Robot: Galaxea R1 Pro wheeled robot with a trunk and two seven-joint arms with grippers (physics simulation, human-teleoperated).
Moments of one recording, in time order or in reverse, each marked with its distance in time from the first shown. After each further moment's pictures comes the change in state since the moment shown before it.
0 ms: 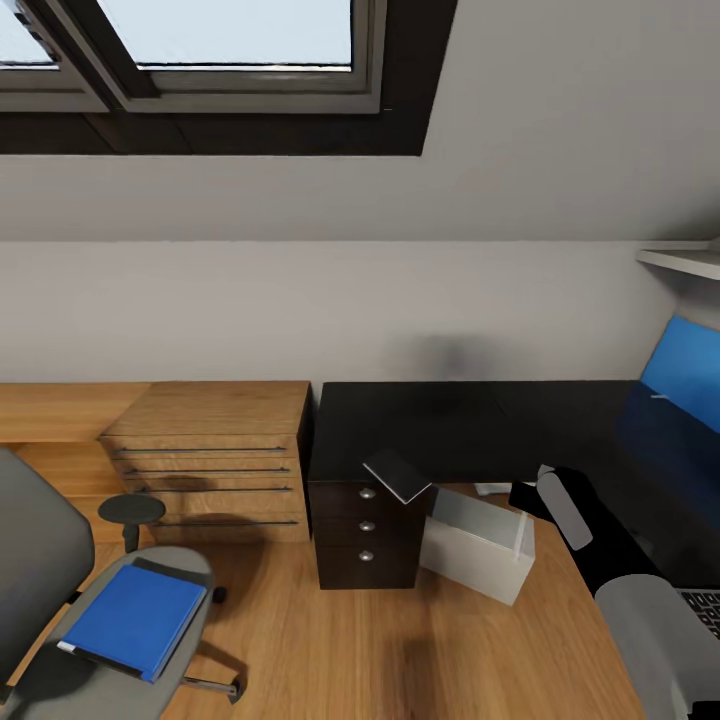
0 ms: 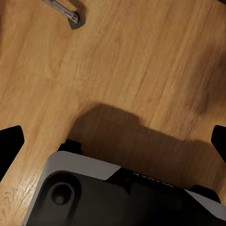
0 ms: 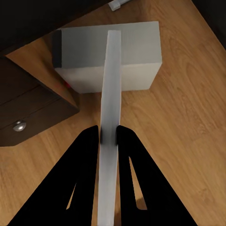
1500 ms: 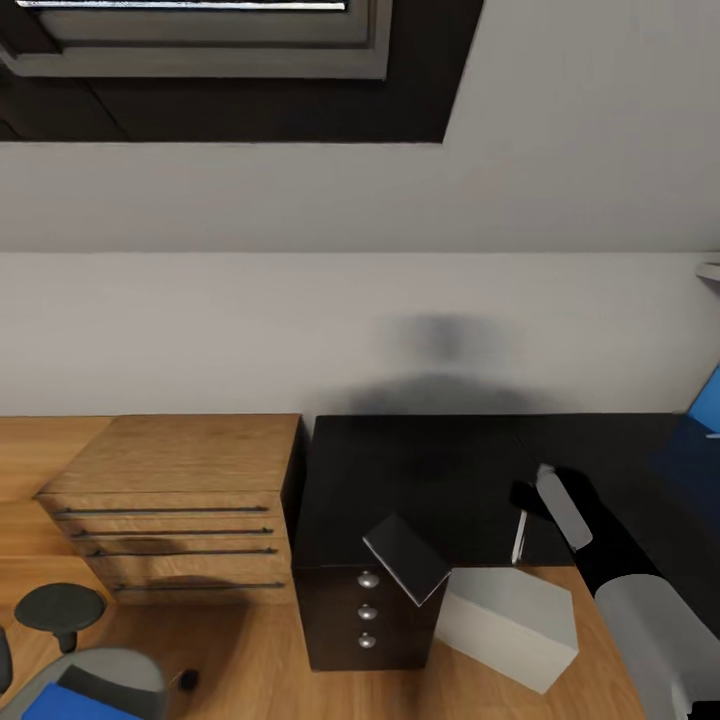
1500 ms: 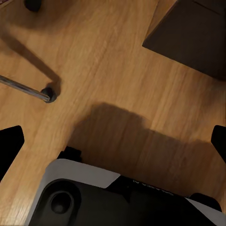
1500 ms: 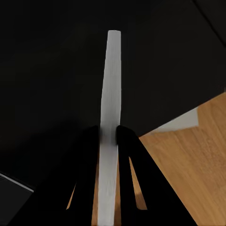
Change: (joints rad) left arm 0.000 0.000 0.000 0.000 0.001 -0.035 0.000; right arm 0.000 0.000 0.000 -0.001 -0.001 -0.003 0.002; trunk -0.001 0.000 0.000
